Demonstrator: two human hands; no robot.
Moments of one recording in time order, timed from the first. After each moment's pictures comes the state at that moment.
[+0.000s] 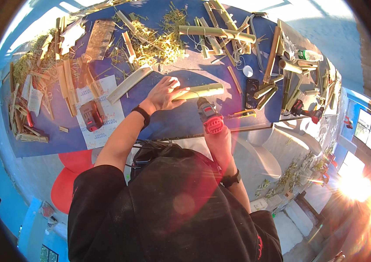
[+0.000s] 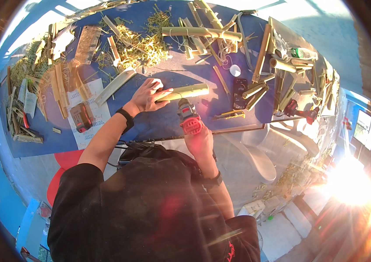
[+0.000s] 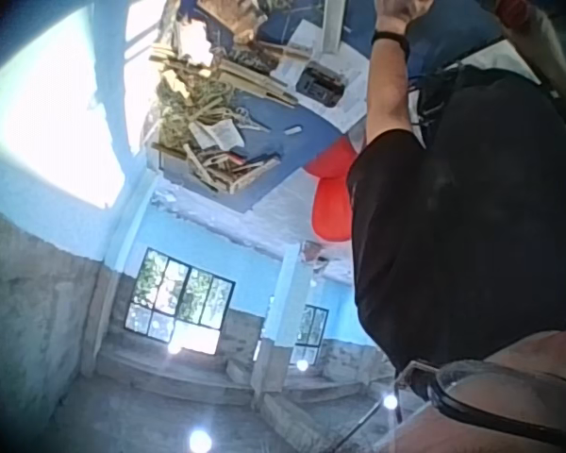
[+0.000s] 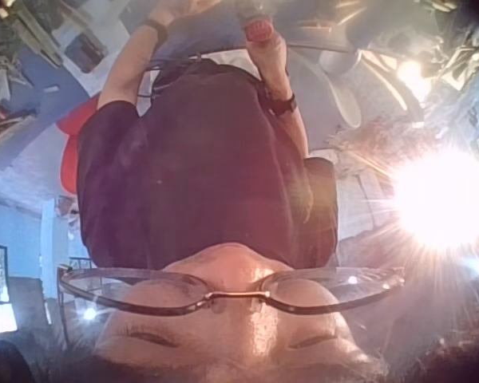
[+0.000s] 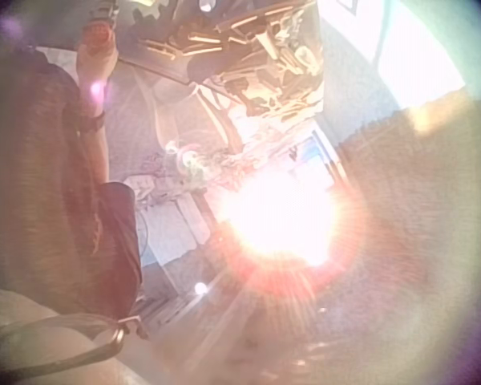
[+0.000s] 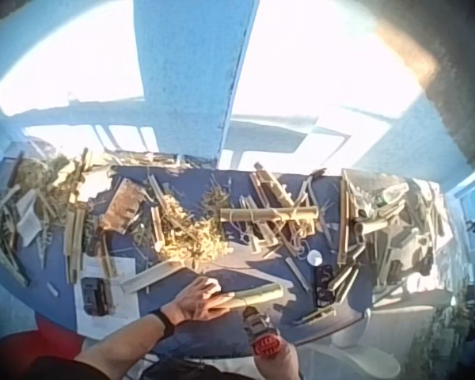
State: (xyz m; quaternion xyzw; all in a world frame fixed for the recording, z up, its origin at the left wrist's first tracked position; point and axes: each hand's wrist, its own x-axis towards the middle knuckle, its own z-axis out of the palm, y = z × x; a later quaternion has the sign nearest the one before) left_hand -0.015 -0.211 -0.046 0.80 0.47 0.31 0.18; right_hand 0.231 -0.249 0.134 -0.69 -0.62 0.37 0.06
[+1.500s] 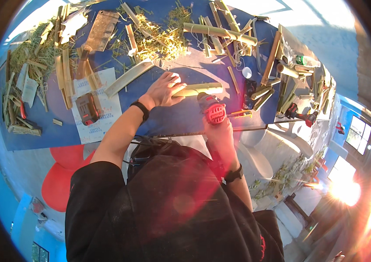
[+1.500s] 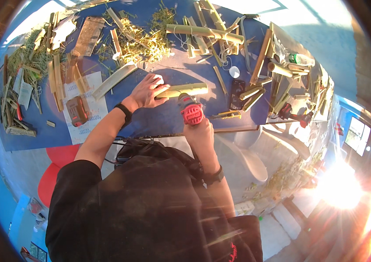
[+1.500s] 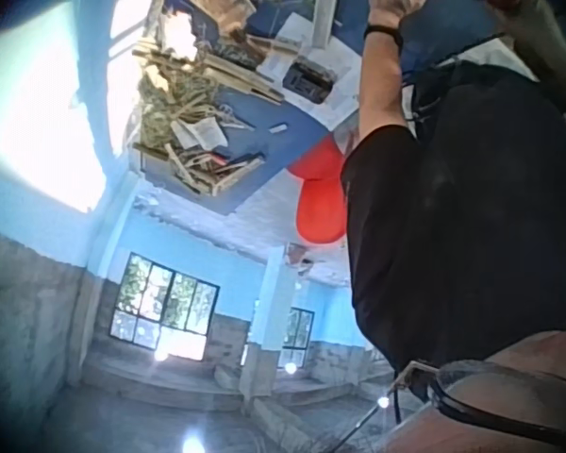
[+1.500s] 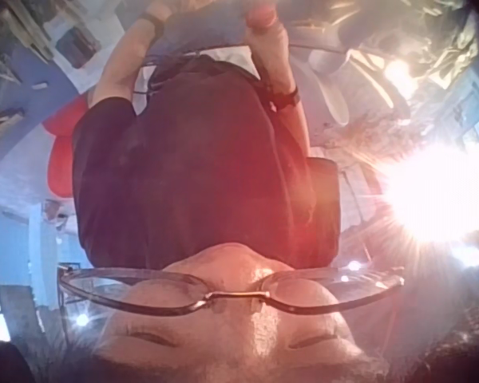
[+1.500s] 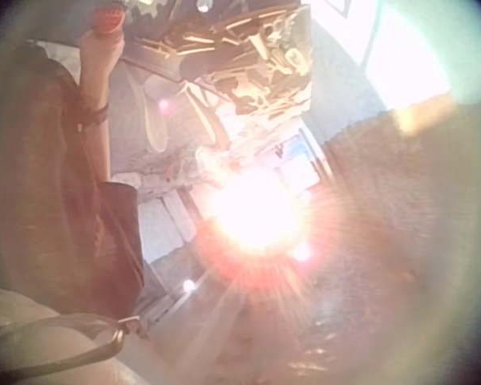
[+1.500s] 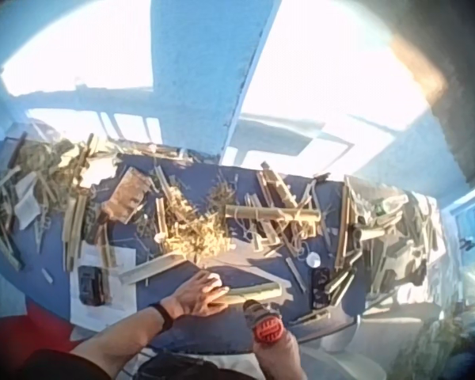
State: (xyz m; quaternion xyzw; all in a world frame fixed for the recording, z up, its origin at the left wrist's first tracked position) left_hand -0.017 -0.210 -0.041 0.79 0.47 0.33 0.19; right_hand 0.211 -0.225 0.149 -0.72 -0.62 0.33 -0.01
